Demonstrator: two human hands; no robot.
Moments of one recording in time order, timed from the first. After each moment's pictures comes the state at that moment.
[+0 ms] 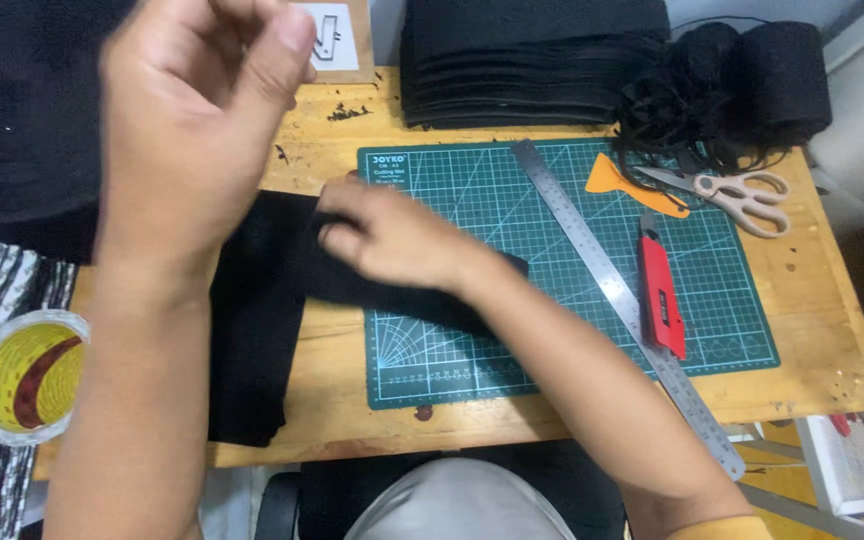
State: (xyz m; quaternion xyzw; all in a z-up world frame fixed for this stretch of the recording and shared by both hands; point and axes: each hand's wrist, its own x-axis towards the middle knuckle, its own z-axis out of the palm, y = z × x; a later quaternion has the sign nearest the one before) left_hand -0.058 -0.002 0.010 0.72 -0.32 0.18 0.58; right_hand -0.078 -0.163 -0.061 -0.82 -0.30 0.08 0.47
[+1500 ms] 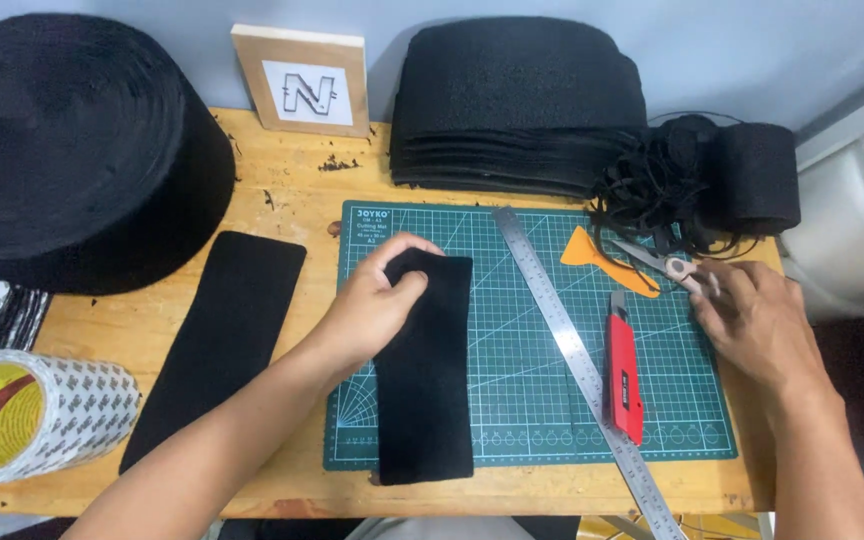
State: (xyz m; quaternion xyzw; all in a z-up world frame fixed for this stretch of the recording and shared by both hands) left_hand -0.084 -0.106 -0.057 0.72 0.04 -0.27 0.64; right_hand -0.146 -0.580 -0.147 -0.99 -0.06 -0.11 0.00
